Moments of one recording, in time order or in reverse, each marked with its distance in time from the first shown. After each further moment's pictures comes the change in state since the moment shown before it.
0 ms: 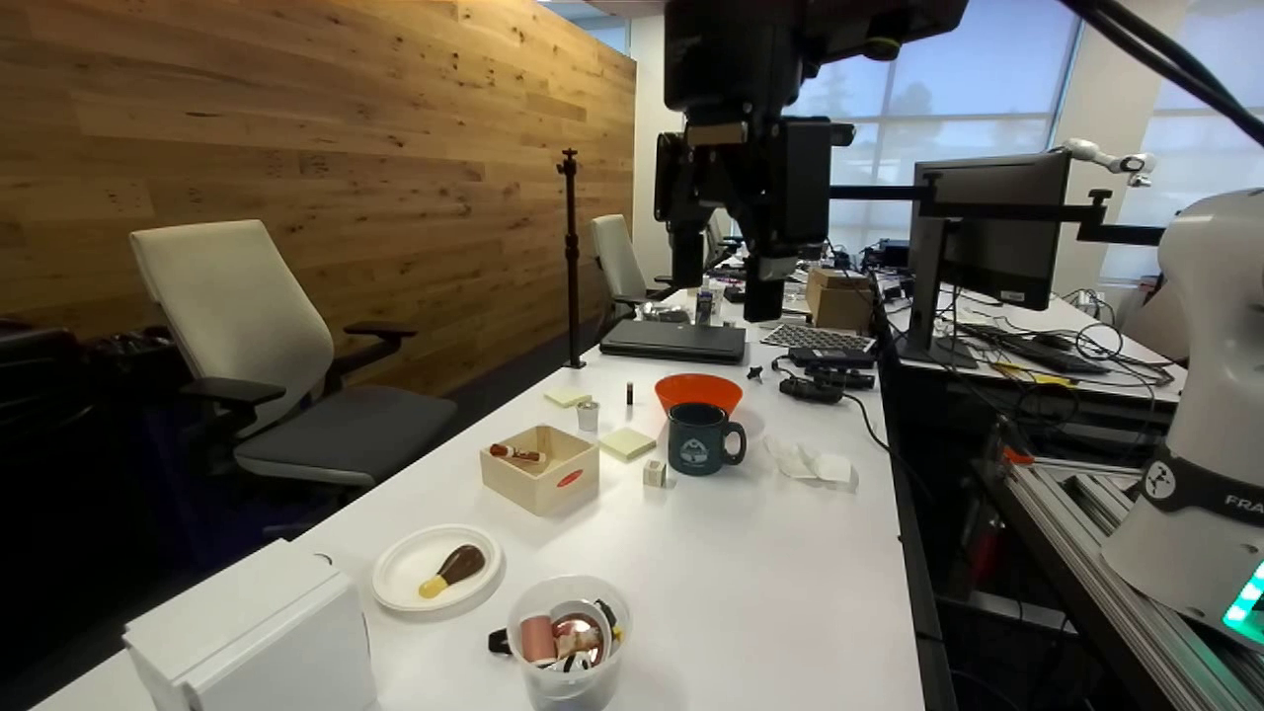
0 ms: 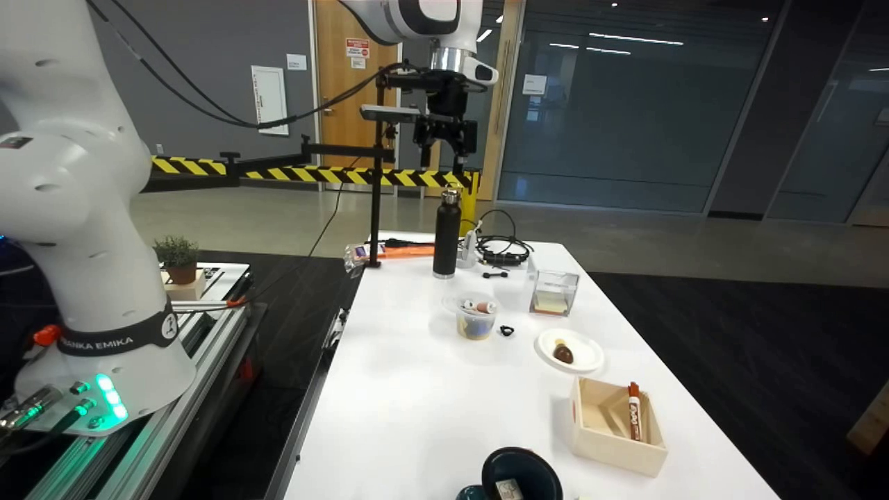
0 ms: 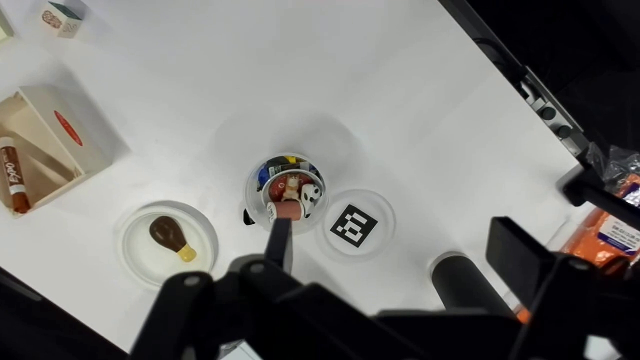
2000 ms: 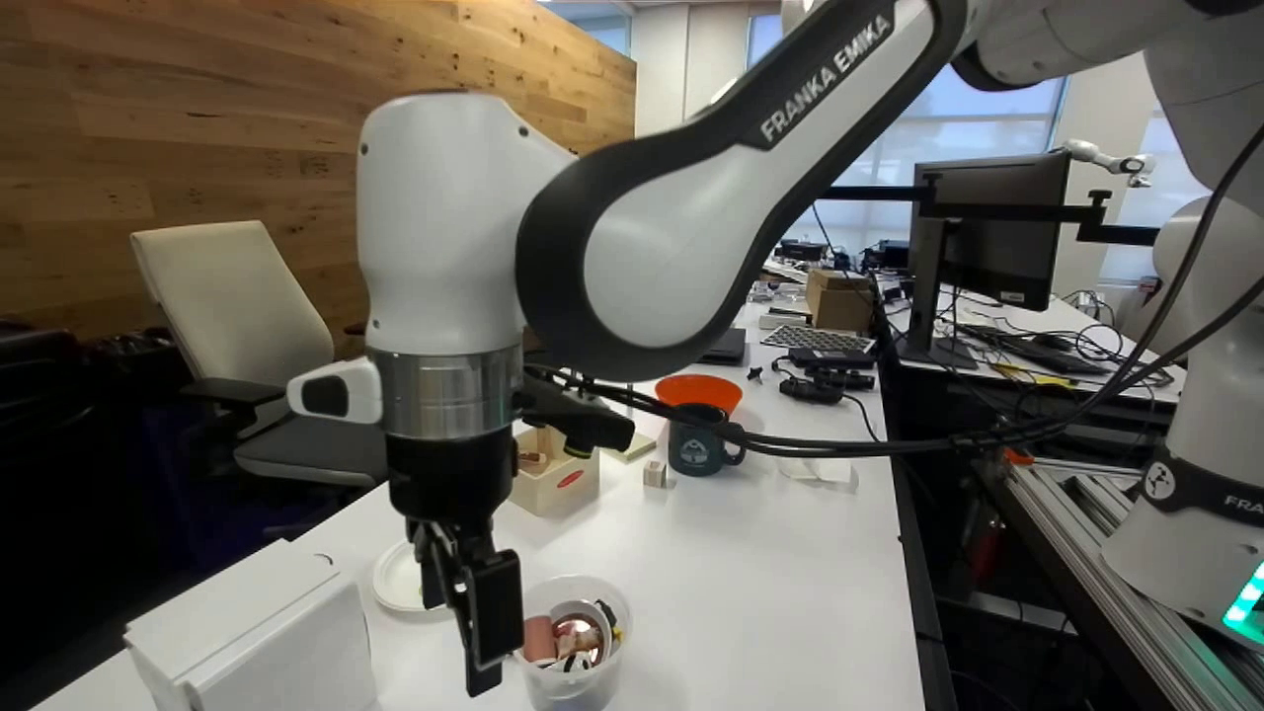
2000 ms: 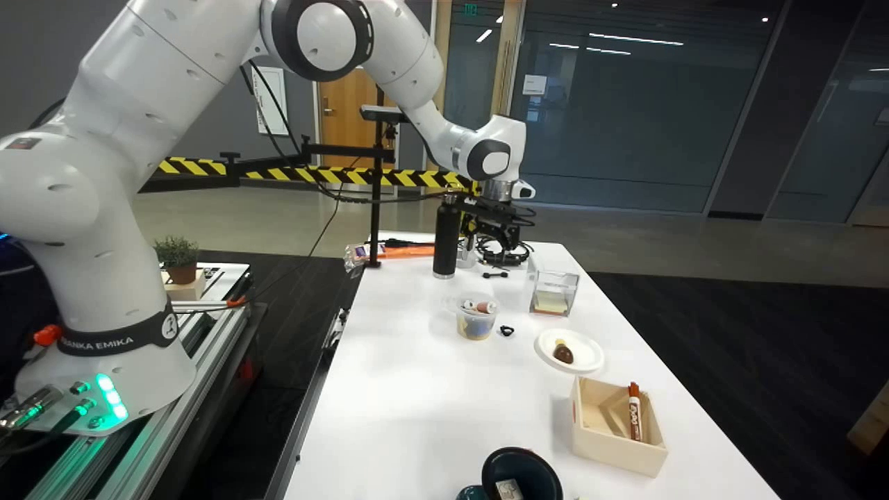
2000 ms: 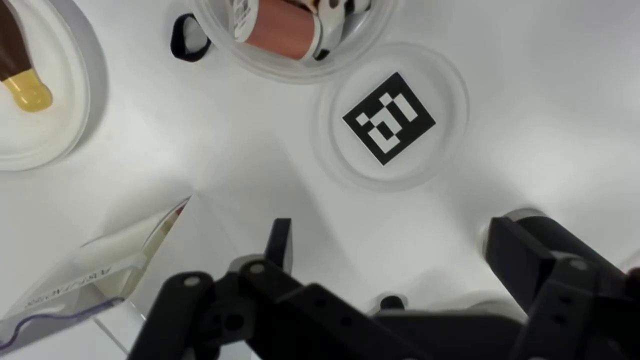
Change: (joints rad) arm 0.062 0.748 -0.026 0.436 -0.073 0.386 -0.237
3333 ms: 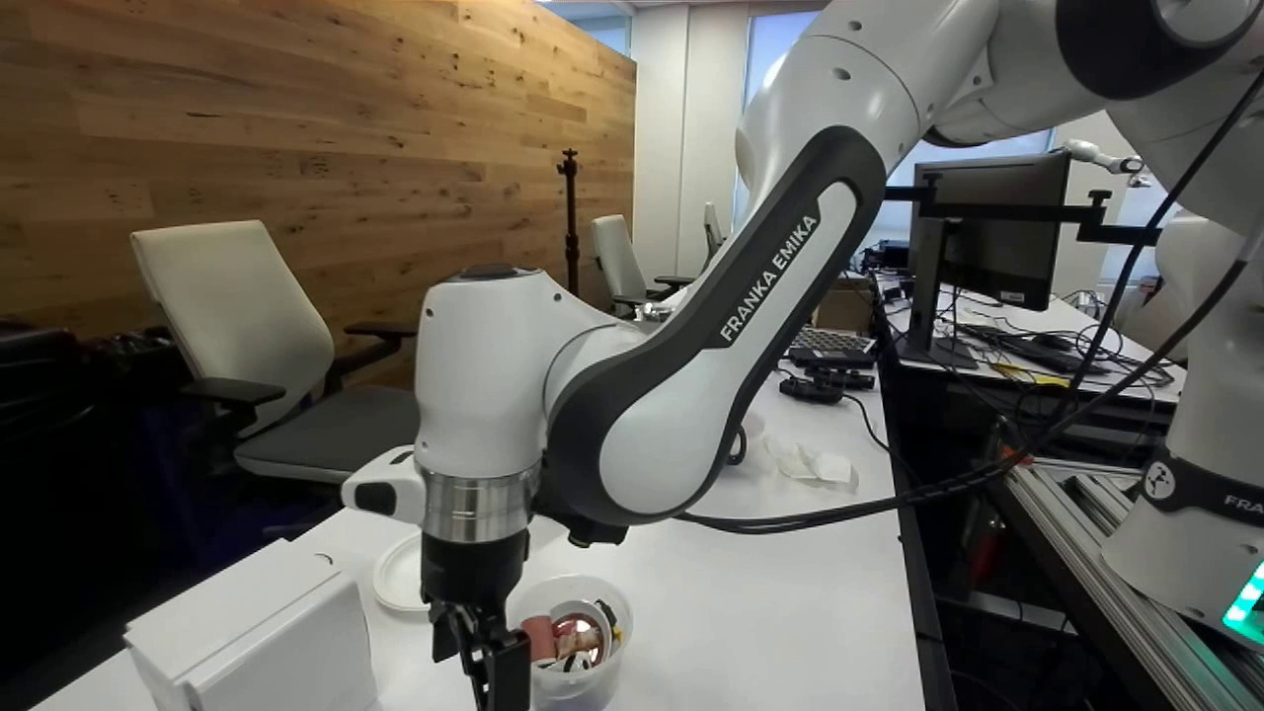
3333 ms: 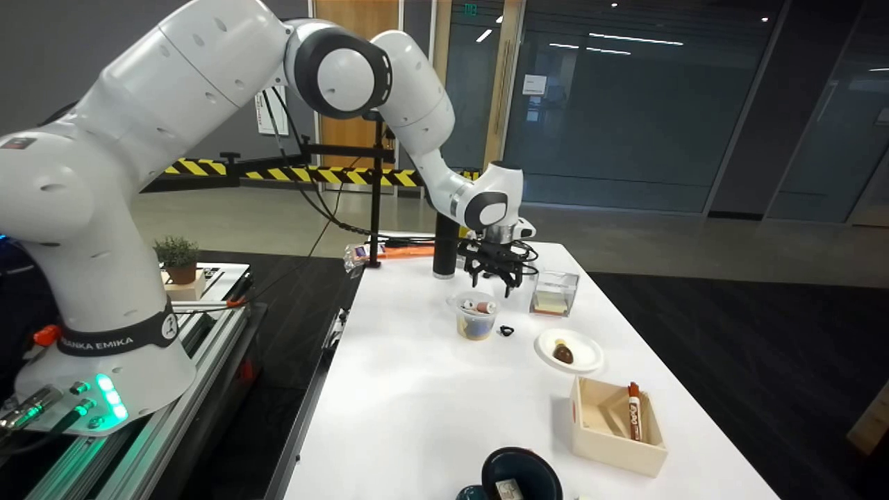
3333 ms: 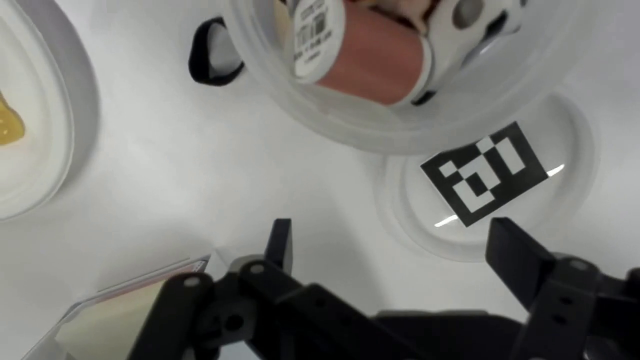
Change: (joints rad) arm -0.037 0.147 -0.015 -0.026 -0.052 0.238 -0.052
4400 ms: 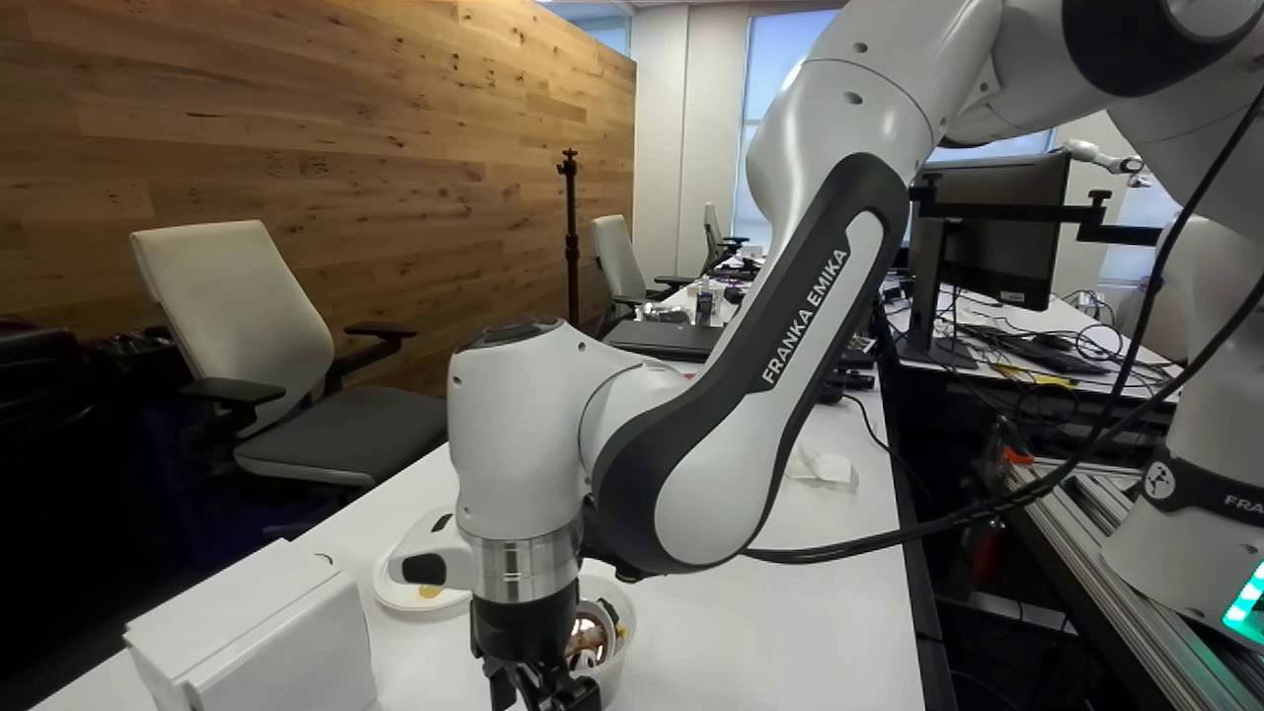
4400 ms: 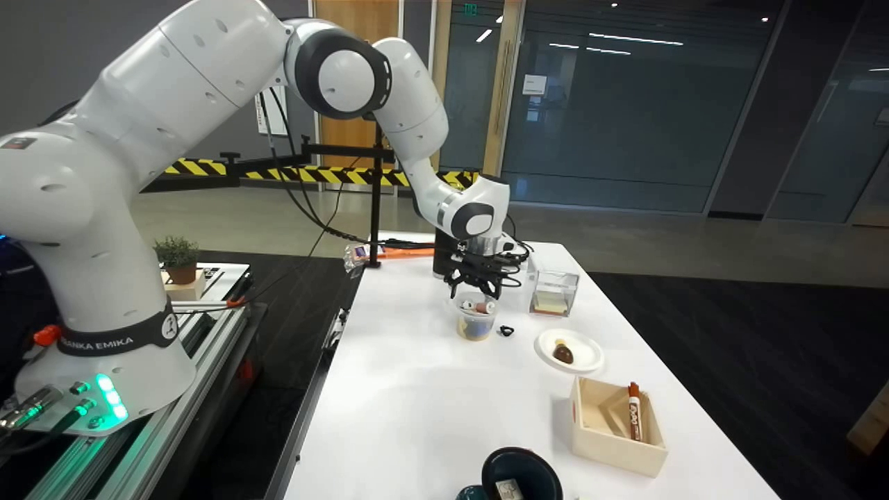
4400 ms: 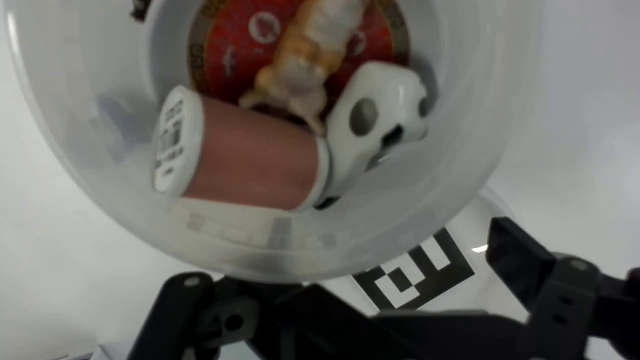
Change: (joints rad) arm 0.002 0.000 0.020 -0.086 -0.008 -0.033 -0.042
